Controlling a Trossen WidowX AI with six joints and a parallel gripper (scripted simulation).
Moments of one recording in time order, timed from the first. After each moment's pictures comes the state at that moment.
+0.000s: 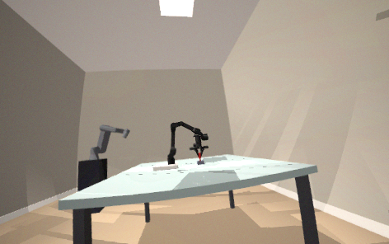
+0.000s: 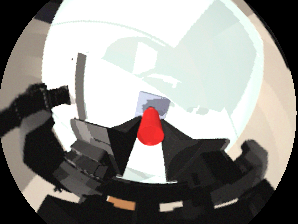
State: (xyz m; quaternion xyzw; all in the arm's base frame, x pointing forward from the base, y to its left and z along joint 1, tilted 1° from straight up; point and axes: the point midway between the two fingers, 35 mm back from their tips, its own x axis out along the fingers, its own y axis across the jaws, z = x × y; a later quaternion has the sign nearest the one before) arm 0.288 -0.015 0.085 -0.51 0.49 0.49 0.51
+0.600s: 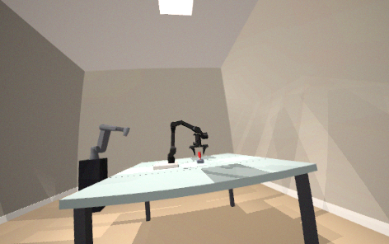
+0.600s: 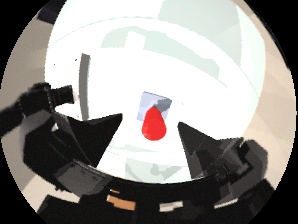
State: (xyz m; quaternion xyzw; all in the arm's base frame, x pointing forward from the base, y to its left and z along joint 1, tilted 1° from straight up) arm 0.285 -0.015 0.091 -0.51 0.50 0.49 0.50
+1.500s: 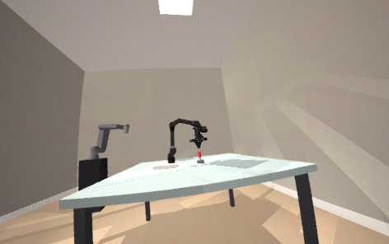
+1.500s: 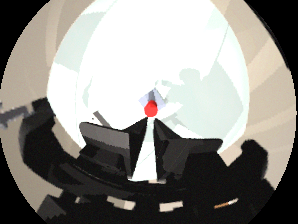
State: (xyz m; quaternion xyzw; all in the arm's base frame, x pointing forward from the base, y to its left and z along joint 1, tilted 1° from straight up) arm 0.285 -0.013 0.155 -0.25 0.65 0.24 0.67
